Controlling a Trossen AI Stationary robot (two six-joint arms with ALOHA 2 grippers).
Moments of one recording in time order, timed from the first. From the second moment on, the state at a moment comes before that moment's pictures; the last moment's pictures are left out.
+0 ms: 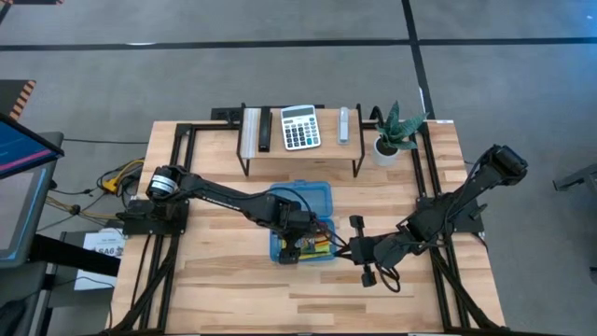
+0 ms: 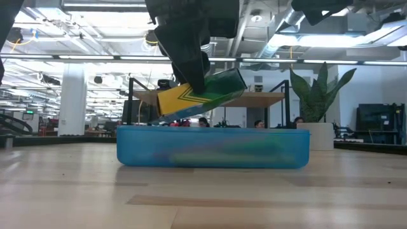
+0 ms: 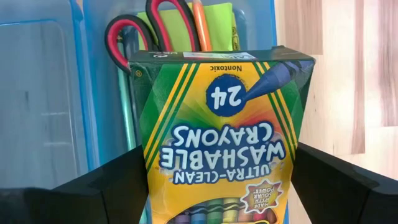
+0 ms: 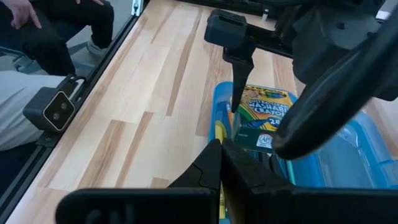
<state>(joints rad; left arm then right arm) -0.19 1.96 1.56 -0.80 0.05 -0.18 0.59 1.35 0.86 -0.09 0.42 0.19</state>
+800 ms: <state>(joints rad) -0.21 1.94 1.56 -0.82 0.03 -0.15 0.59 1.35 0.86 -0.10 0.42 0.19</state>
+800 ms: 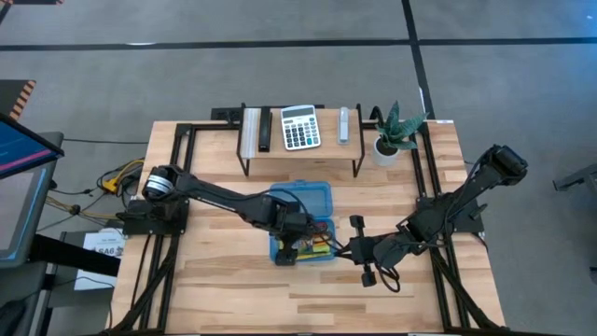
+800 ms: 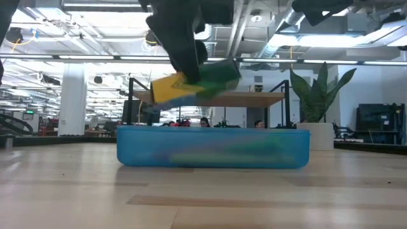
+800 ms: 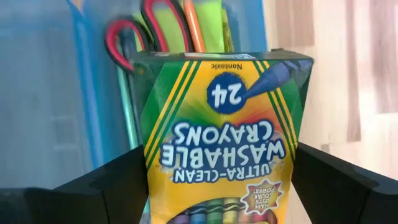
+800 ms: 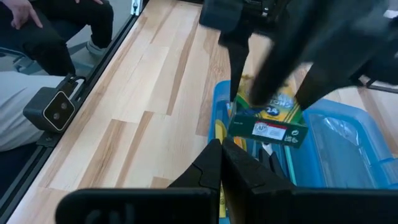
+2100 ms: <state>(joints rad) -0.20 1.89 1.41 -0.70 -0.03 -0.25 0.59 1.35 0.86 -0.12 0.42 0.22</state>
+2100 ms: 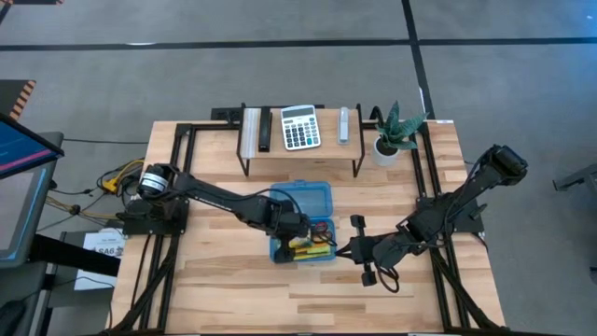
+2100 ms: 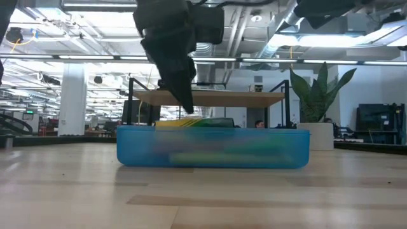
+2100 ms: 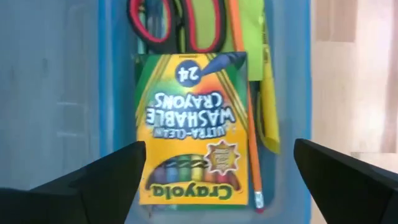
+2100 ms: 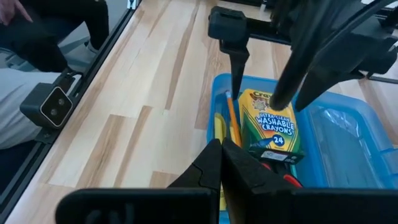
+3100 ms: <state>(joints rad) -0.29 1.75 1.39 -0.72 -0.13 -0.15 0.60 1.35 0.86 -0.14 0.43 0.24</state>
